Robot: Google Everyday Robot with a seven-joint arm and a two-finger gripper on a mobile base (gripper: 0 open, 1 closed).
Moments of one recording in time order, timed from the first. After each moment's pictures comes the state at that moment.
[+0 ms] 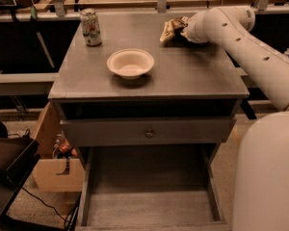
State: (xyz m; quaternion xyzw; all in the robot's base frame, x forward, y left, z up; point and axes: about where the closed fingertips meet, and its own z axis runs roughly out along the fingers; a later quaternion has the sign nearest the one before) arm 0.890 -0.171 0.879 -0.47 0.71 -0.16 0.50
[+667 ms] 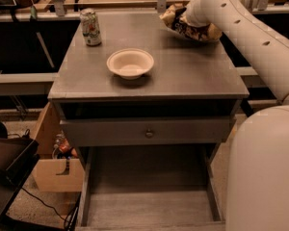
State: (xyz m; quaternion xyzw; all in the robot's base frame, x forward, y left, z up) arm 0.888 -0.166 0.940 -0.48 0.70 -0.20 0.50
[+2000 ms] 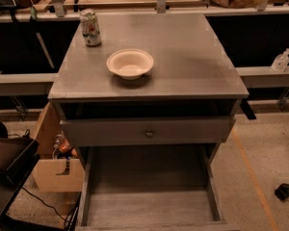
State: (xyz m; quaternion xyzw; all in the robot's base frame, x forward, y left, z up) arm 0.743 -0.172 1.101 -0.51 0.67 -0.32 0.44
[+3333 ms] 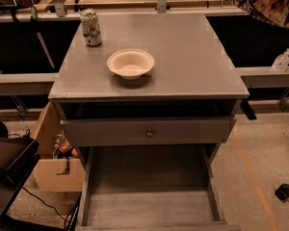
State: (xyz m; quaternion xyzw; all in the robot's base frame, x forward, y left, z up) arm 0.500 -0.182 1.167 -0.48 0.64 -0.35 0.50
